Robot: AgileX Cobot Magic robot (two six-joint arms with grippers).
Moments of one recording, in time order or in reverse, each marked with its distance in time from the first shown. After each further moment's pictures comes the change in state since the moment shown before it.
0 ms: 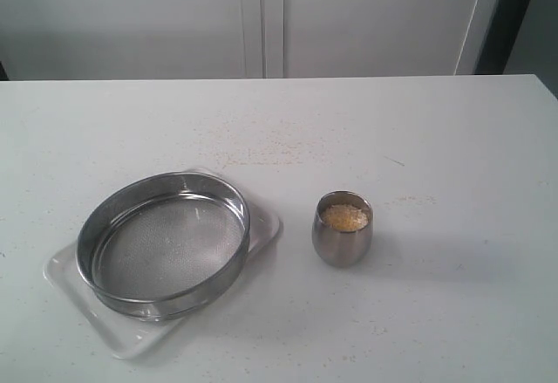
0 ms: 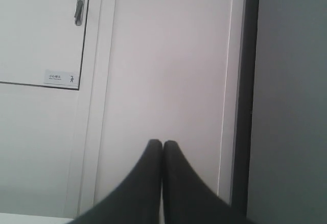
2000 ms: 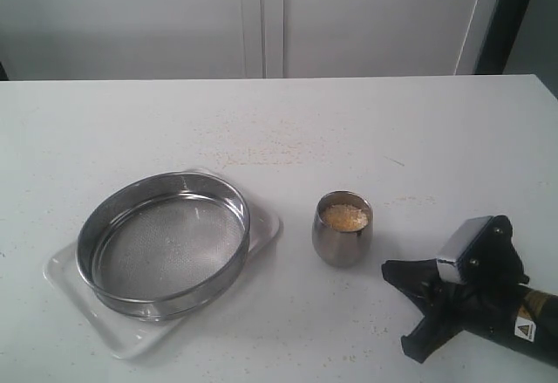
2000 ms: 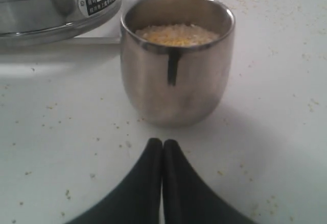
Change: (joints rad) left arm 0.000 0.000 0.000 0.000 0.000 0.000; right arm 0.000 1.866 -0.236 -0.732 -0.797 -0.030
